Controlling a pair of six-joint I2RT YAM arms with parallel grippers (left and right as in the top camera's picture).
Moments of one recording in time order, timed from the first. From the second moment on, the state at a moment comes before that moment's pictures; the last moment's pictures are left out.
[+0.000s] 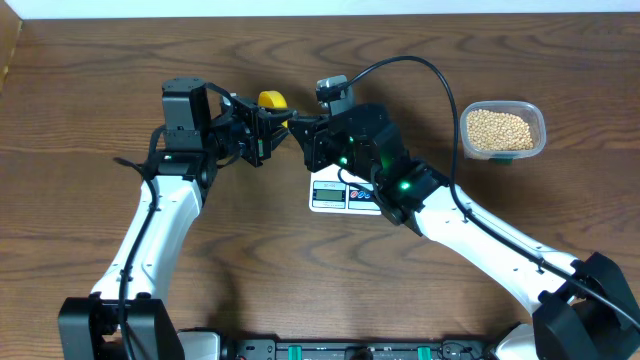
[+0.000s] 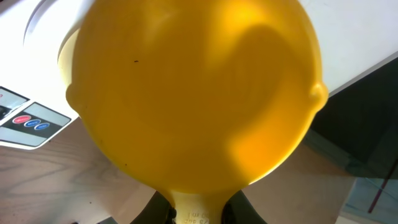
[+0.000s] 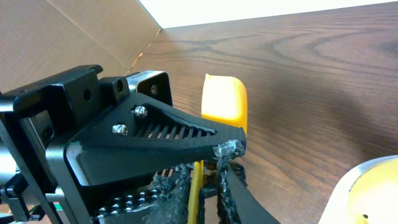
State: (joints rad) left arm -0.04 1.48 0.99 -0.15 0.87 -1.56; right arm 0.72 1.63 1.11 0.16 -0.18 0.53
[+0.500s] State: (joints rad) left arm -0.04 1.48 0.99 -0.15 0.87 -1.56; right arm 0.72 1.63 1.11 0.14 -0.18 0.53
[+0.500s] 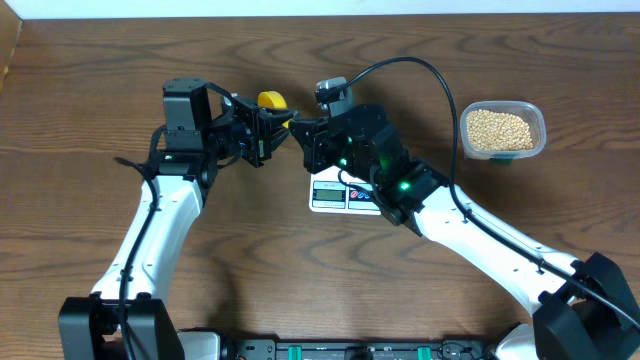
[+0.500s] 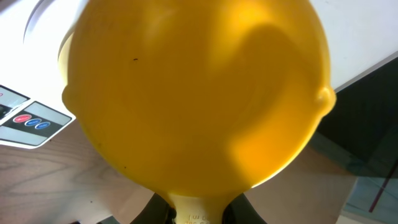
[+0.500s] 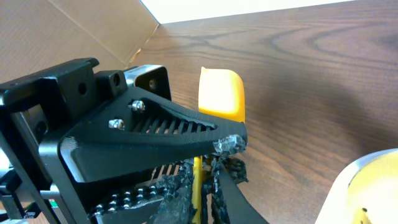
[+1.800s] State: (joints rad) left arm -0.04 1.48 0.99 -0.08 0.85 -1.24; right arm 0.56 1.63 1.52 -0.45 -0.15 0.32
